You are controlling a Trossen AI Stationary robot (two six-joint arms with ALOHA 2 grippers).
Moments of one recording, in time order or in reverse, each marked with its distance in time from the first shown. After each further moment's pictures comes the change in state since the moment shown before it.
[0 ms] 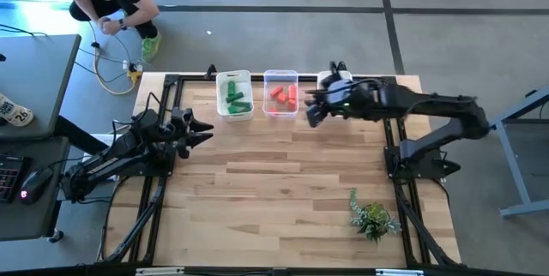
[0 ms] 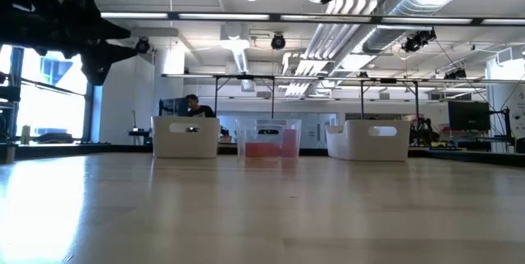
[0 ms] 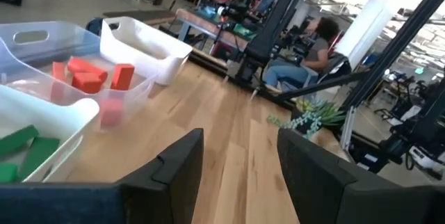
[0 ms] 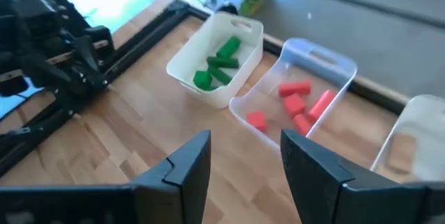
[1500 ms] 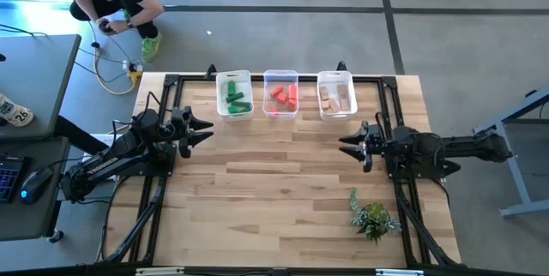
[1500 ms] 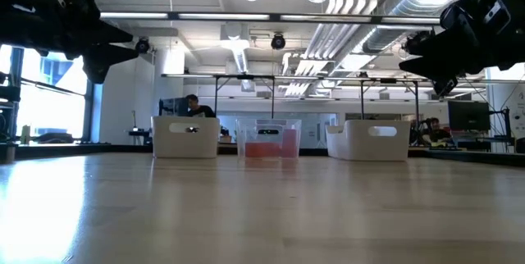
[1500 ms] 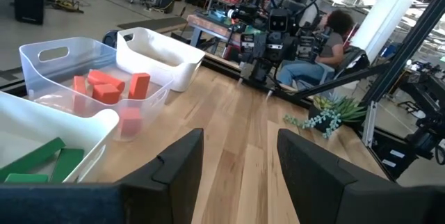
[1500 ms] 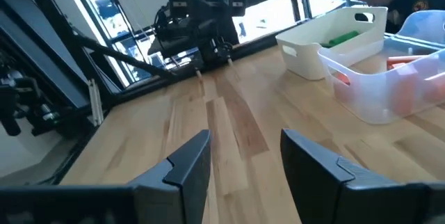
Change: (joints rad) left arm 0.003 0.007 -0.001 -0.004 -0.043 0.084; right arm 0.060 -1.134 -1.423 0.889 -0.361 -0.320
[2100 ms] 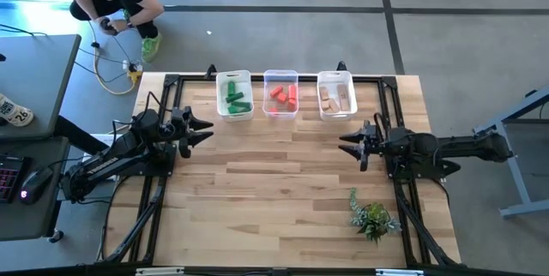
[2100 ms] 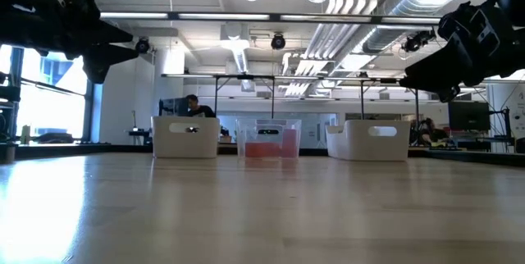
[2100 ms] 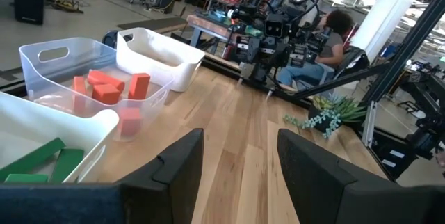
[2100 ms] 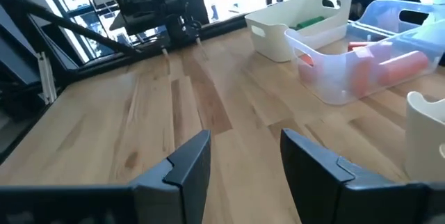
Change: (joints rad) left arm 0.000 0.000 0.000 0.000 0.001 0.000; right arm 0.000 0.022 0.003 -0.090 0.090 -0.057
